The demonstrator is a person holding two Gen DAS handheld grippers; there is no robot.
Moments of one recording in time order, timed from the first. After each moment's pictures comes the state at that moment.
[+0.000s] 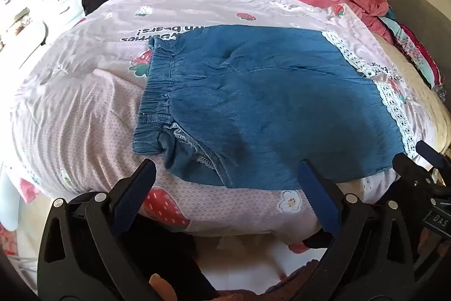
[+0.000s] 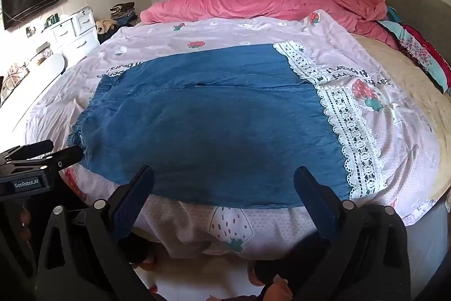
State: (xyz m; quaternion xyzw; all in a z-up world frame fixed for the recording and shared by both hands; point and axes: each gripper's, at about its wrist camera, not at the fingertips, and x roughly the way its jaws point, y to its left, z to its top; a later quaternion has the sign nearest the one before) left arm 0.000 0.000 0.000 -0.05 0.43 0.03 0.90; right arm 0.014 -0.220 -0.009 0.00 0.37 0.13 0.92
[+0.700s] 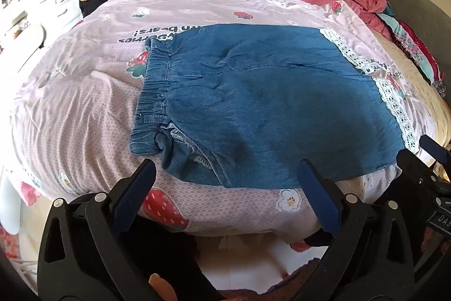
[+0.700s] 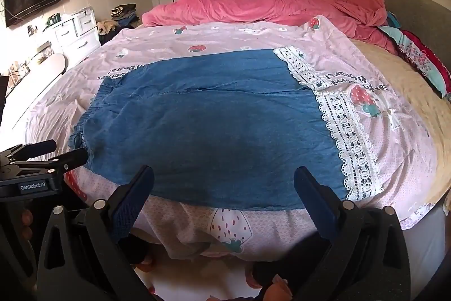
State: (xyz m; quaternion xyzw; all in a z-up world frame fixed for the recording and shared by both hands) left arm -0.002 0.000 -0.005 -0.04 0.43 0.03 0.90; right arm 0.010 -0.218 -0.003 -0.01 0.36 0.12 0.92
